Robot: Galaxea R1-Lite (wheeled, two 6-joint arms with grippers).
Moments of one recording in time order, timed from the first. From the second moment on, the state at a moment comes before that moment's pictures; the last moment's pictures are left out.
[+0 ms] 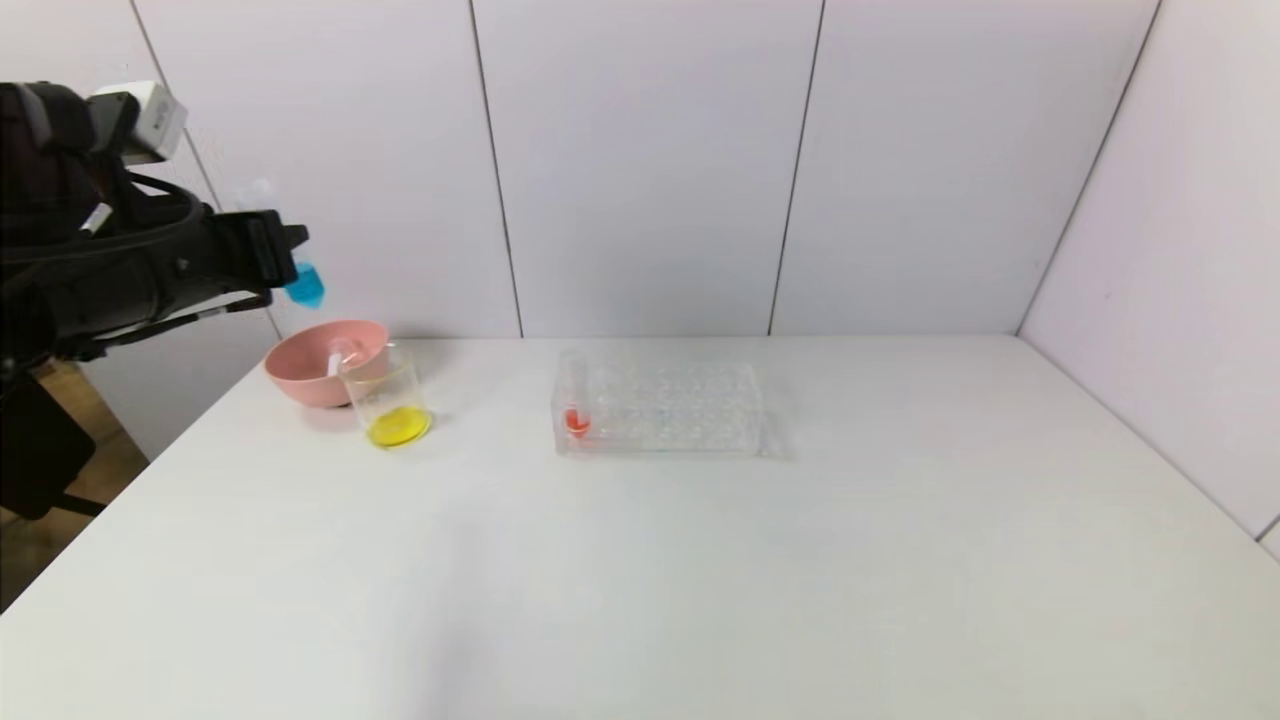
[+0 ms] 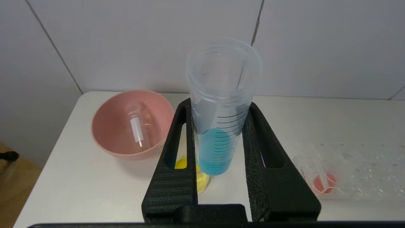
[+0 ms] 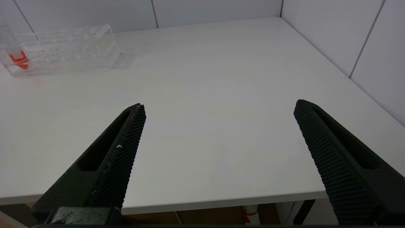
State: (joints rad) left arm -0.03 1.53 -1.06 -0.39 0.02 -0.08; right arm 0.00 0.00 0.00 -0.01 -0.04 0.09
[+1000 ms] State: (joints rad) left arm 0.27 1.51 -1.00 -0.39 -0.27 0.01; right arm 0.00 0.00 0.00 -0.01 -0.04 0.09
